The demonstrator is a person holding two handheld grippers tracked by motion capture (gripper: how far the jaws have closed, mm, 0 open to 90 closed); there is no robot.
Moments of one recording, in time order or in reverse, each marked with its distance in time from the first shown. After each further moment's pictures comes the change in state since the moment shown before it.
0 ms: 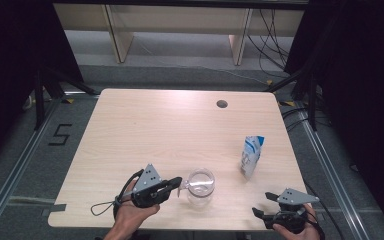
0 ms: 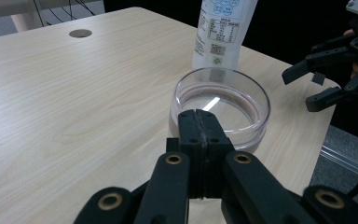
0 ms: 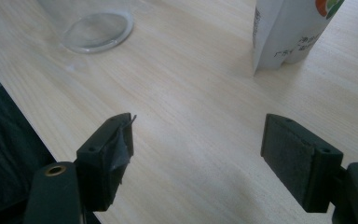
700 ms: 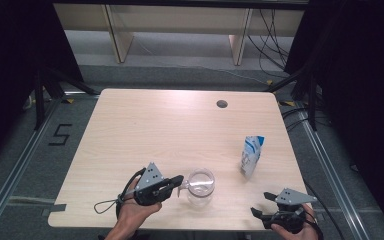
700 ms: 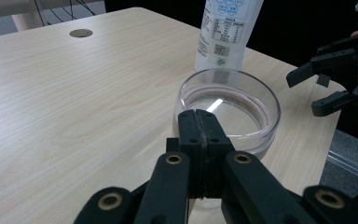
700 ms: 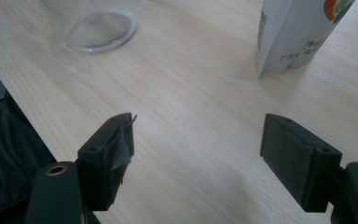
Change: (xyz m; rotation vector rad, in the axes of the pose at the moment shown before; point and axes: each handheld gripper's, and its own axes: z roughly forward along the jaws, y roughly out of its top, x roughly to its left) left arm 0.003 -0.002 0.009 -0.014 -0.011 -0.002; right arm 0.003 0.002 0.002 0.005 -0.007 -0.011
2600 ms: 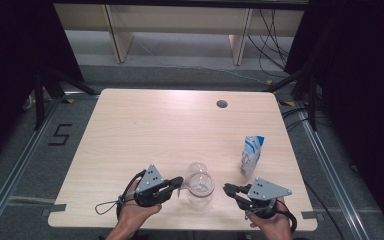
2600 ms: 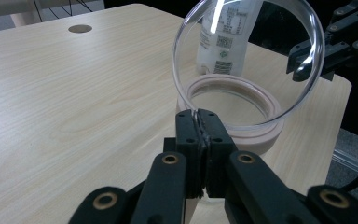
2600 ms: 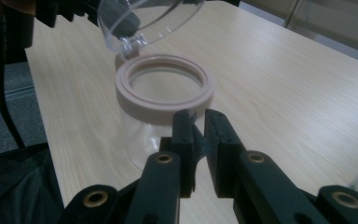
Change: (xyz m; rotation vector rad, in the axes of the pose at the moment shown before) left arm 0.003 -0.010 0.002 0.011 0.009 0.008; right arm 0.051 0.073 0.029 -0.245 0.112 -0.251
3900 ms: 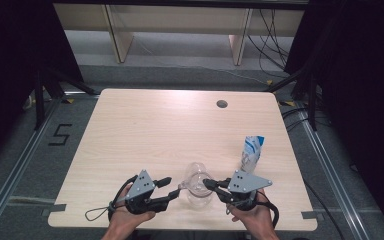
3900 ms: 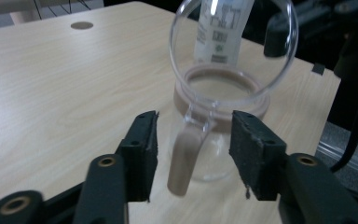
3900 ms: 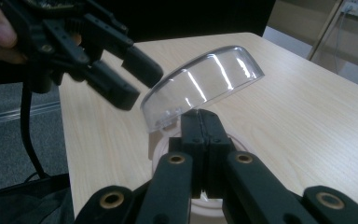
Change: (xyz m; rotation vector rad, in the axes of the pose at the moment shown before) left arm -0.002 -0.015 -0.026 0.024 0.003 -0.015; right arm 0.015 0.040 0.031 -0.076 0.086 -0.038
